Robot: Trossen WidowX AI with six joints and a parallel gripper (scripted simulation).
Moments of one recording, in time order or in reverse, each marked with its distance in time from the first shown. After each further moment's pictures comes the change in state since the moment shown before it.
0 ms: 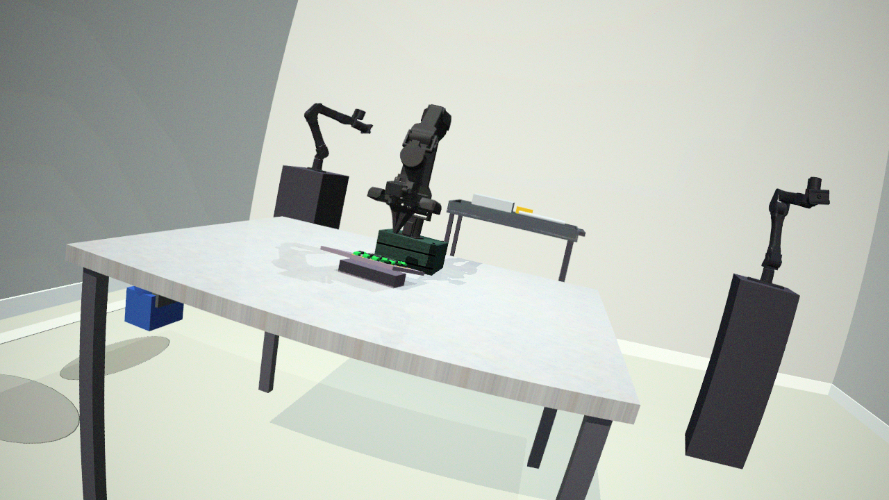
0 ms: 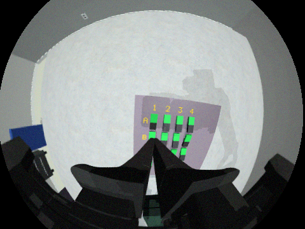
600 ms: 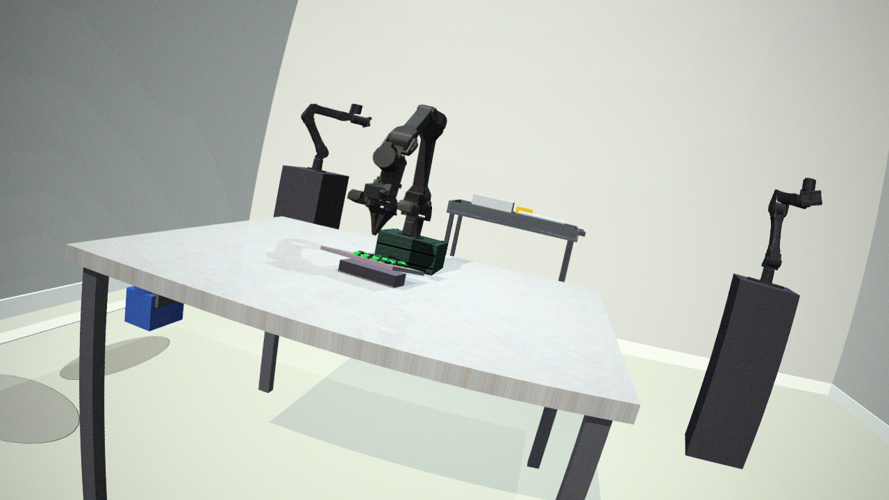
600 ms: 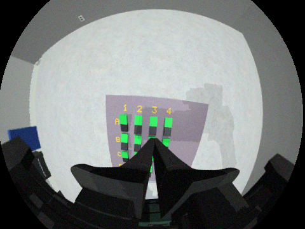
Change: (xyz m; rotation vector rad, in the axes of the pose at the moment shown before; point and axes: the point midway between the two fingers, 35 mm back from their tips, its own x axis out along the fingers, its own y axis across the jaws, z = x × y) arm 0.016 -0.056 0.001 0.005 -0.020 -0.006
